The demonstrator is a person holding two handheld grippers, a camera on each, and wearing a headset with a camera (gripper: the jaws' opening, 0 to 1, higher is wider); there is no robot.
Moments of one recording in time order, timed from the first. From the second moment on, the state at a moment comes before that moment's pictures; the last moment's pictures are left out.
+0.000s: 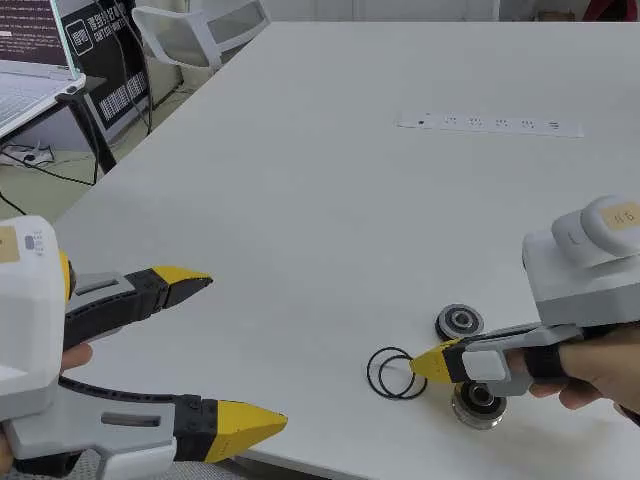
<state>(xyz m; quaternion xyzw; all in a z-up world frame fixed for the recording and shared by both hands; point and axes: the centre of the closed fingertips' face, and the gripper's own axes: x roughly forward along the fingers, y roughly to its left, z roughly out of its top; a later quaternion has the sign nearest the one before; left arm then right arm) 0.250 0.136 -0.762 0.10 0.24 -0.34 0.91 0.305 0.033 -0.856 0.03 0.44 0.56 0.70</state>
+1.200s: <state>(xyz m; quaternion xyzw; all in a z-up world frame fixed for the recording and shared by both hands) 0.260 0.132 -0.736 0.12 0.22 -0.35 0.90 0.368 -0.032 -0.819 0.07 0.33 0.51 0.79</state>
